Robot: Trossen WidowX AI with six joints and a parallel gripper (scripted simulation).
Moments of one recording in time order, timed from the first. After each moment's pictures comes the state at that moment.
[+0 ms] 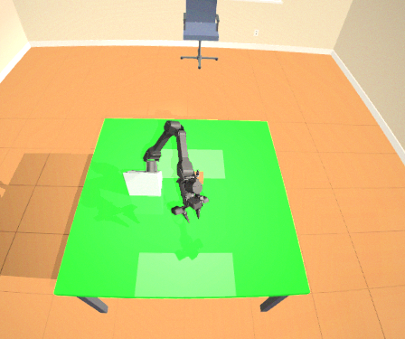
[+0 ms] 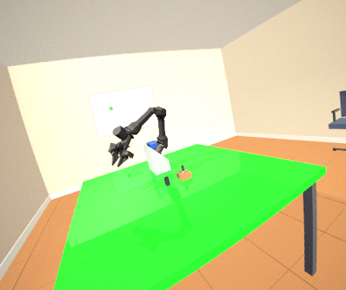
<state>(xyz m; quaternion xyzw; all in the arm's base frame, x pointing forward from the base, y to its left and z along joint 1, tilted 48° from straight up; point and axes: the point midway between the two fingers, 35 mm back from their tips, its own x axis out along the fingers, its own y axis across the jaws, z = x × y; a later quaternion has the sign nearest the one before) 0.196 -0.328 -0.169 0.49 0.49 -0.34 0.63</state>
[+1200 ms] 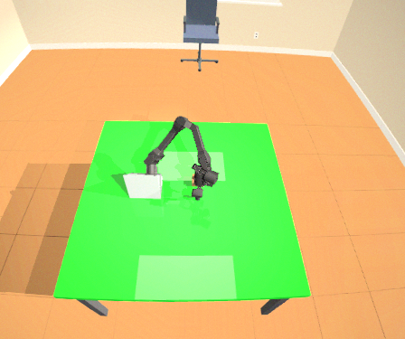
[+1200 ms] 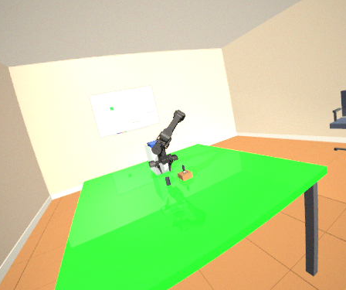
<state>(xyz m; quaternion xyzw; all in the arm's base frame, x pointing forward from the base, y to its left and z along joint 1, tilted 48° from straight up) 0.280 -0.058 -0.067 0.38 0.63 0.18 0.65</state>
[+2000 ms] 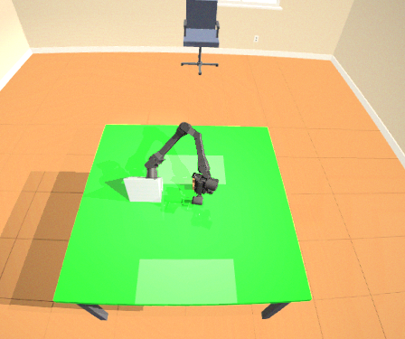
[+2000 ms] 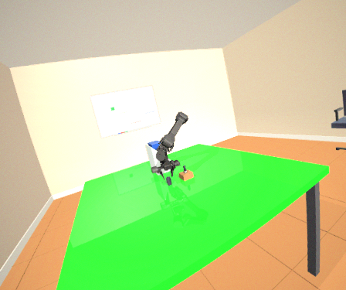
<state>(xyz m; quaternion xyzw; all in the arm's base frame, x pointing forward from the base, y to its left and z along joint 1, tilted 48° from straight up) 0.286 -0.031 -0.094 0.38 0.63 0.18 0.65</state>
